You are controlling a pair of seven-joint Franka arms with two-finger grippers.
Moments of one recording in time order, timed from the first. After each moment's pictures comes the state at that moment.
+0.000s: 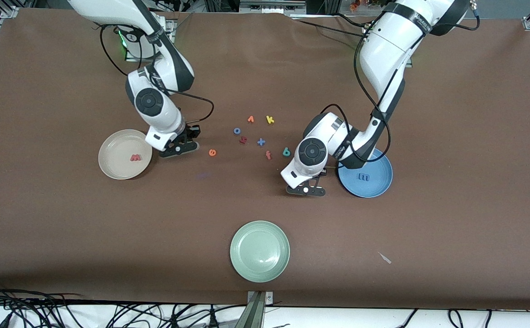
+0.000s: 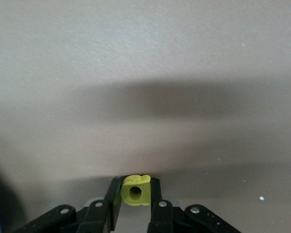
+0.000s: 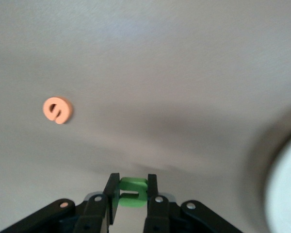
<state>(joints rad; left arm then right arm) -0.43 0.84 -0.17 -1.46 0.12 2.13 -0.54 0.34 0.32 0.08 -2.17 -0.01 2.35 0.12</state>
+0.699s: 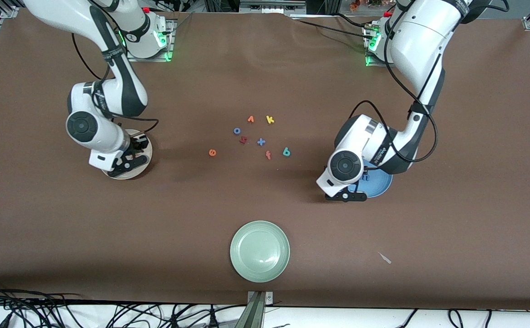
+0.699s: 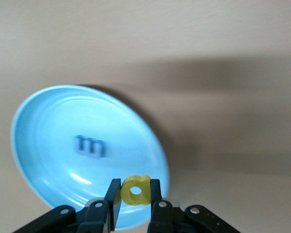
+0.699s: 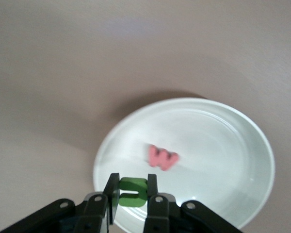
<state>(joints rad) -0.30 0.73 -0.16 -1.48 0.23 1.82 -0.51 0.33 0.34 -0.19 -2.11 -0.02 2.25 -0.31</state>
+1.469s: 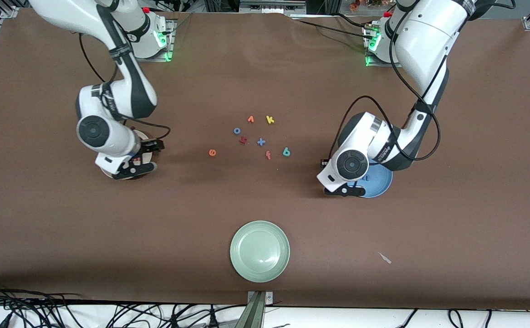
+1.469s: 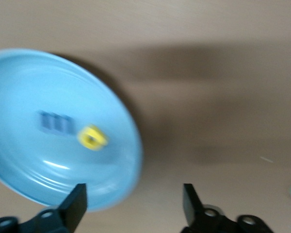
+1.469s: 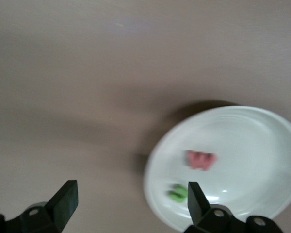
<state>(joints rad) -0.27 0.69 -0.22 -1.52 0.07 1.85 -0.49 0.34 0.36 -0.07 -2.00 -0.01 2.15 0.03</state>
